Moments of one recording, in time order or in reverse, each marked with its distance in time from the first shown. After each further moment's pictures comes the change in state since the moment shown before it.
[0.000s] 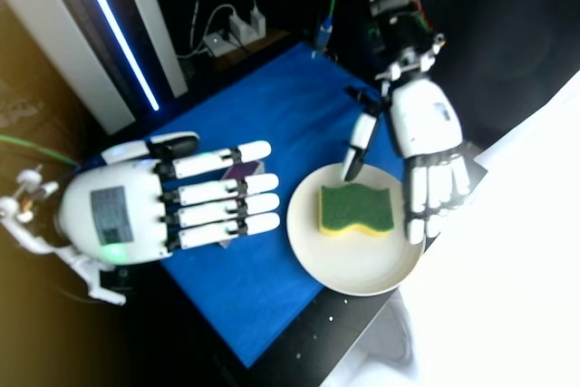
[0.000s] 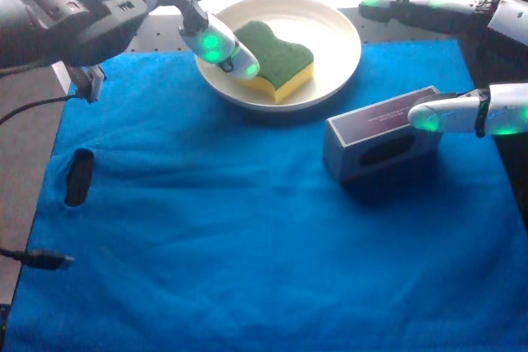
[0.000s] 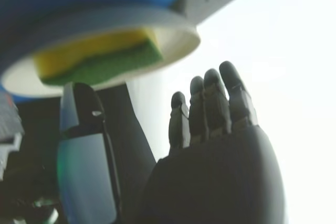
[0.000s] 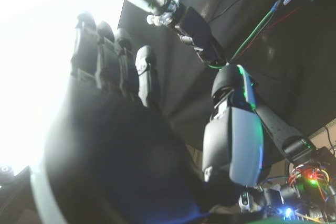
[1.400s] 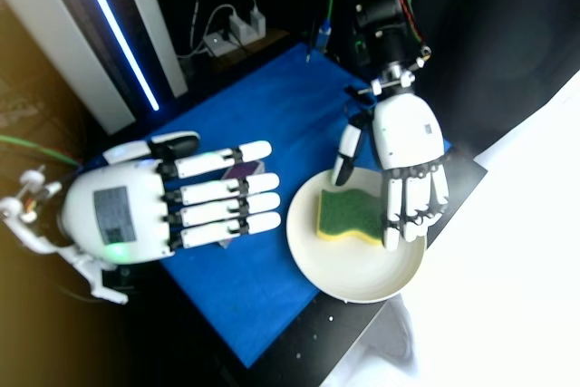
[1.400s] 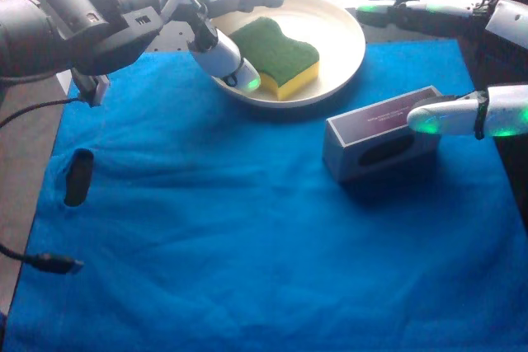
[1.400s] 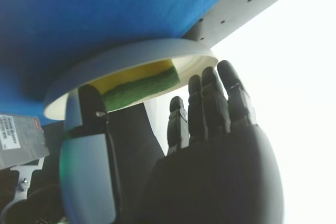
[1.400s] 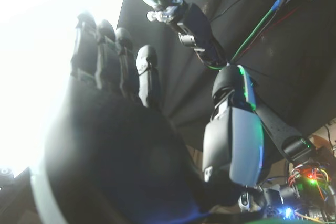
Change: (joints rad) left arm 0.010 -0.019 0.007 0.064 0.022 0.000; right arm 0.000 -0.008 0.011 -0.007 0.002 0.005
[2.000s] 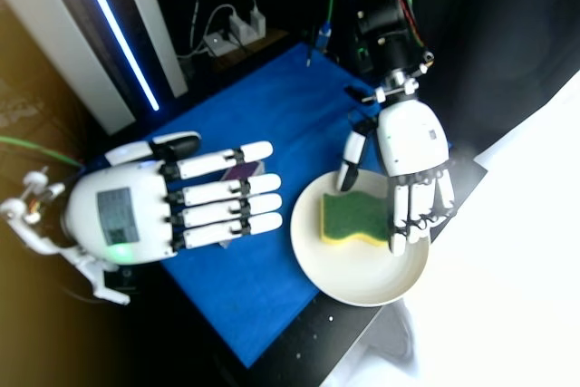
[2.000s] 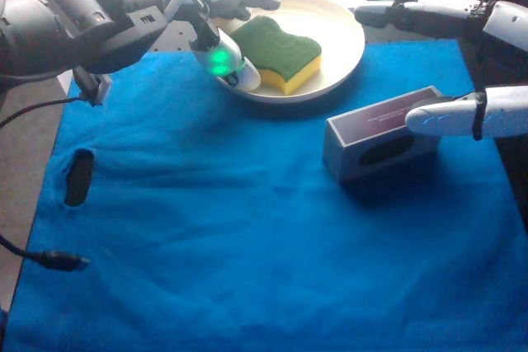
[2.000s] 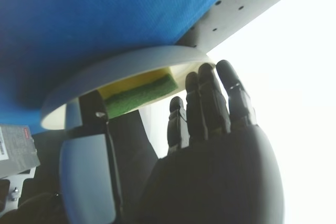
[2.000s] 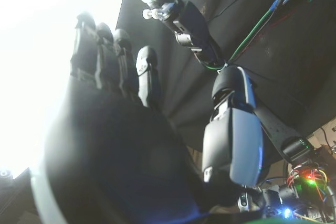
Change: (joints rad) left arm 0.001 -0.023 0.025 0.000 0.014 0.000; right arm 0.000 -0.004 0.003 -0.004 -0.001 0.002
